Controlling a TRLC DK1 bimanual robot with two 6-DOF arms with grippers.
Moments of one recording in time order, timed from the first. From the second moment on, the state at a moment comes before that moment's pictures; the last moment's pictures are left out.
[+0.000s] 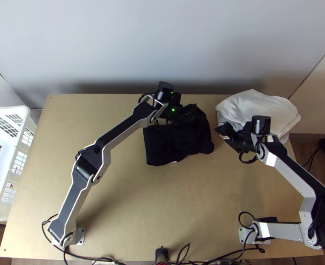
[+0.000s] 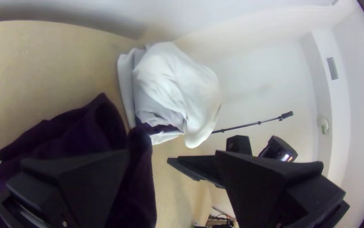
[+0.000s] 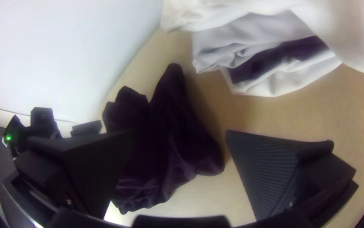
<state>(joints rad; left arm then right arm) -0.64 2.36 2.24 -0.35 0.68 -0.81 0.13 1.43 0.88 -0.19 -0.37 0.82</state>
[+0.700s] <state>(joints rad) -0.38 2.27 2.19 -0.77 0.50 -0.41 0.59 1.64 1.38 -0.42 -0.43 0.93</state>
